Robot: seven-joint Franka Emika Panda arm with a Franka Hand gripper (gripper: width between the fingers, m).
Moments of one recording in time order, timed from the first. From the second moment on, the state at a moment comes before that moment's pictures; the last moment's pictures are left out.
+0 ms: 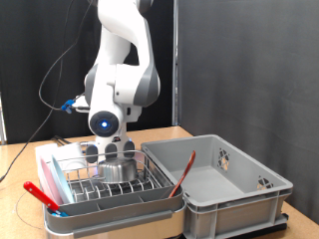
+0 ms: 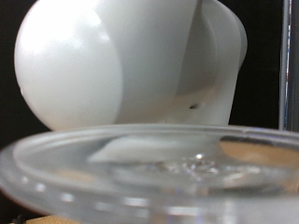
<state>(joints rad) -2.47 -0.13 2.15 -2.33 0.01 0.91 -2.40</state>
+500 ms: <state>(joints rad) -2.47 -0.21 2.16 -2.34 0.01 0.96 -2.45</state>
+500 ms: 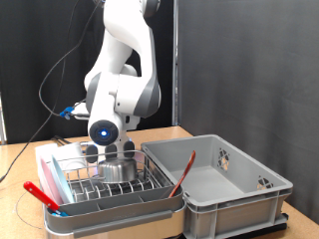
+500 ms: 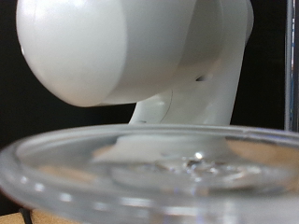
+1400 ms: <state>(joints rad) -2.48 -0.33 2.16 -2.34 0.04 1.02 -2.49</state>
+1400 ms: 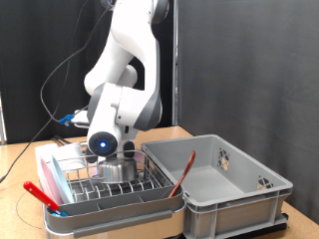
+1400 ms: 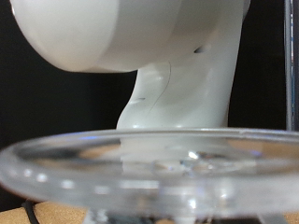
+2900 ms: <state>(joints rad) -2.42 -0.18 2.08 -2.24 0.04 1.09 -2.44</state>
